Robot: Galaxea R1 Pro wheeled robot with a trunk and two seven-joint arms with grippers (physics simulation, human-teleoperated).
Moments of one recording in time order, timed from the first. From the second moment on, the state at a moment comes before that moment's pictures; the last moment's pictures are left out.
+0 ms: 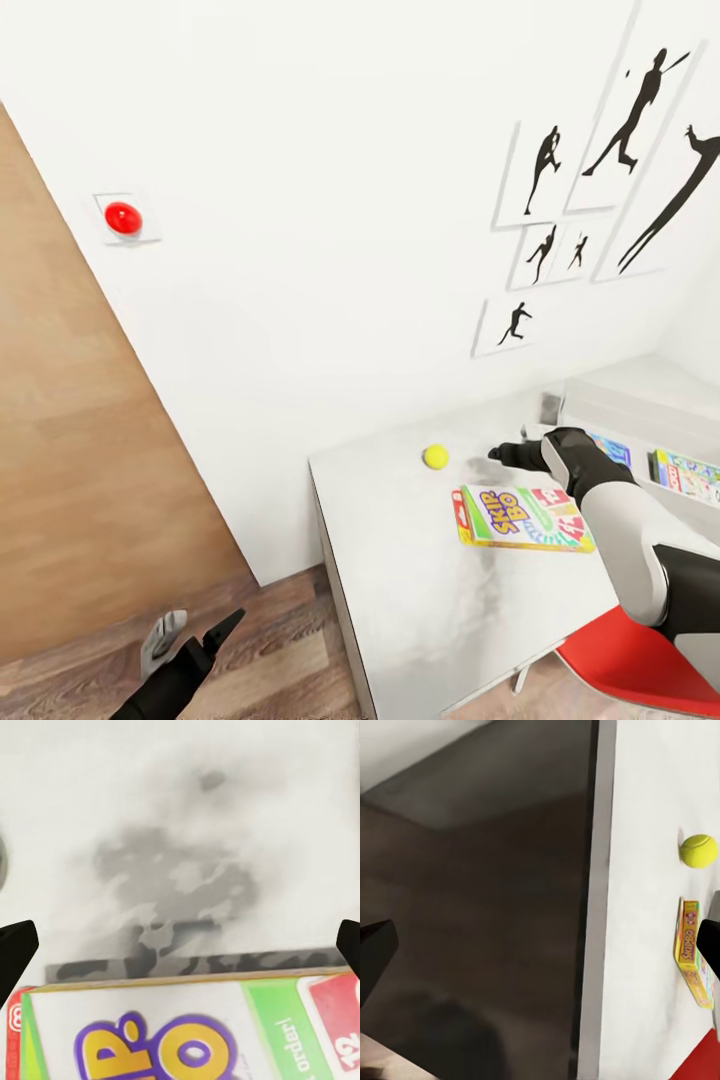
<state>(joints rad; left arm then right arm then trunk) 0.14 0.06 0.18 -1.46 0.92 0.54 -0.29 -1.10 -0.18 -0.22 -0.36 0.14 0.63 0.18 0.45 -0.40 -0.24</state>
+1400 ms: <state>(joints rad) 0.14 0.06 0.17 -1.46 0.92 0.54 -0.28 -1.11 -0.18 -0.22 -0.36 0.14 0.63 0.19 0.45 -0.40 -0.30</state>
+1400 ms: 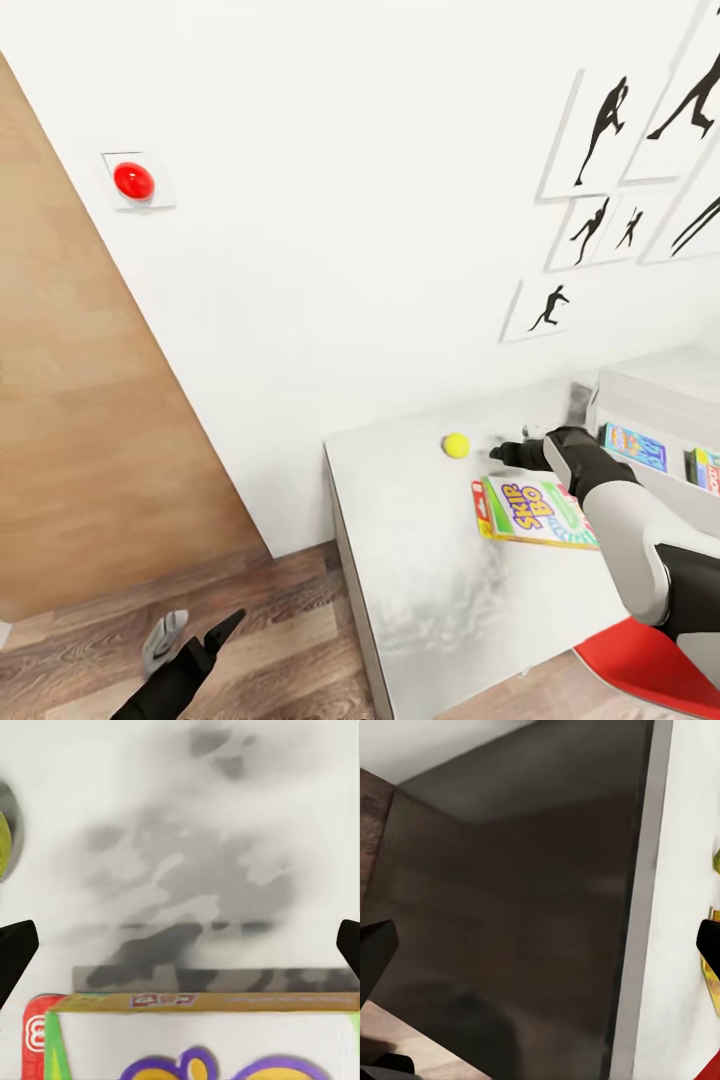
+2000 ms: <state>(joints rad) 0.14 0.06 0.17 -1.46 0.92 0.54 -0.28 -1.09 -0.23 -0.22 -0.36 0.13 0.59 0.19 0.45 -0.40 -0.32</state>
